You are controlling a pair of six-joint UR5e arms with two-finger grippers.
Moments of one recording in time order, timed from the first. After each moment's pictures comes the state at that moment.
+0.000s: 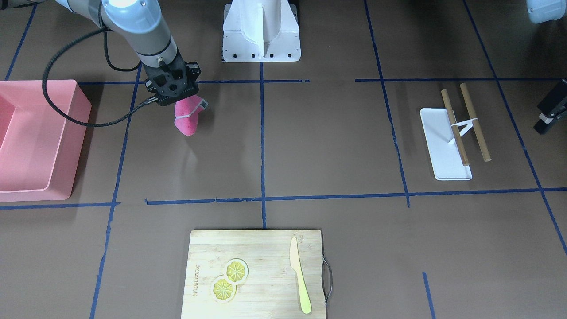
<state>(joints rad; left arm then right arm) -1.36 -1.78 -1.96 -1.59 -2.22 -0.64 0.62 -1.10 1.98 -1.92 2.16 0.67</state>
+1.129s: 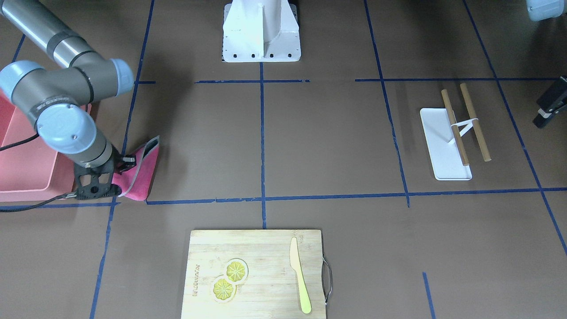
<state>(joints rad) -1.35 -1.74 -1.97 -1.59 -2.23 -0.64 0.86 -1.11 1.51 -1.65 2.11 0.60</state>
